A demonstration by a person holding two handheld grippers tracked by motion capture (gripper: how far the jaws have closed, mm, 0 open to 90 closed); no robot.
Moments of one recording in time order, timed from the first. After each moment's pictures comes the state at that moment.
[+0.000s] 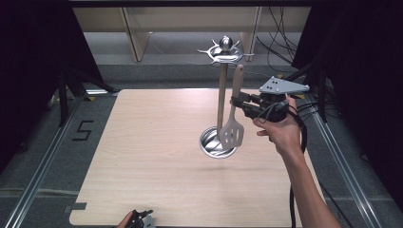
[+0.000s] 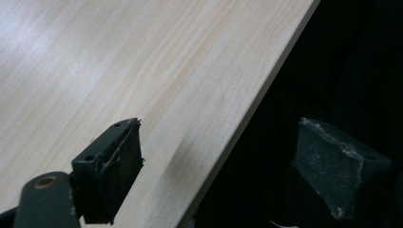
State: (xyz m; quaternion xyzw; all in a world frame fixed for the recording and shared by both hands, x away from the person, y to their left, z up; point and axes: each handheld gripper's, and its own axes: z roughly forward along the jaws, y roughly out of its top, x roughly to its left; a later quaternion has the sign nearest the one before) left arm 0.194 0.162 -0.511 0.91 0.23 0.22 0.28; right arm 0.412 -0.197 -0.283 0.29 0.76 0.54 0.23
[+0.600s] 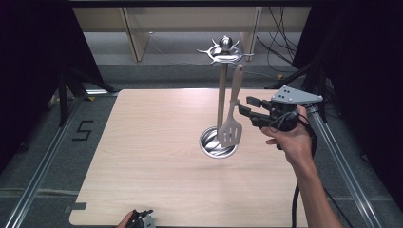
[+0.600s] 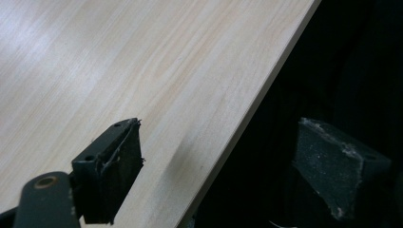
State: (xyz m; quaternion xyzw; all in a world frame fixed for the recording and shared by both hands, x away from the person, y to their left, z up) left arm 0.194 0.162 -0.511 0.91 0.23 0.22 0.28; right arm 0.395 -0.219 -0.293 0.29 0.75 0.55 0.23
